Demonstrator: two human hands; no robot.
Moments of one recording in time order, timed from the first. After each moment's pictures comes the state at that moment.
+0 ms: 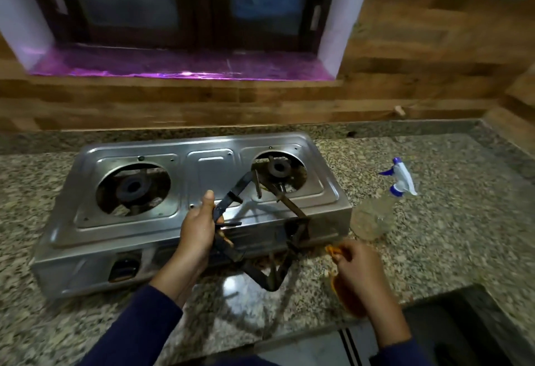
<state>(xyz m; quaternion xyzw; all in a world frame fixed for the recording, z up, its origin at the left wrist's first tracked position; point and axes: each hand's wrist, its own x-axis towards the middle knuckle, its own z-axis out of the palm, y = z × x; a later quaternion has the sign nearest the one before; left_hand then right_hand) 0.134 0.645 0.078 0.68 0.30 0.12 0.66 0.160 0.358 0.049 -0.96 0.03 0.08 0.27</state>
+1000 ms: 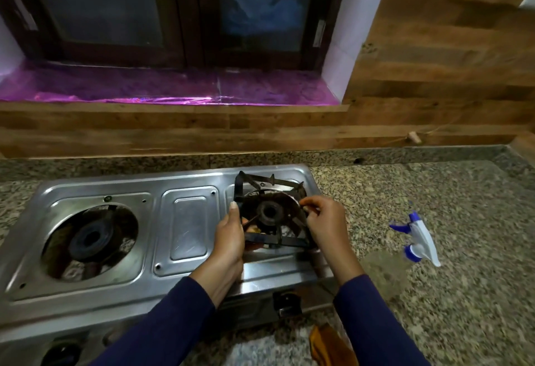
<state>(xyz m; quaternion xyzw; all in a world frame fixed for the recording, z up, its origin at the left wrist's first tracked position) 0.284 0.592 0.074 0.52 0.35 0.03 0.78 0.373 0.430 0.057 -0.92 -0.08 -0.06 0.38</state>
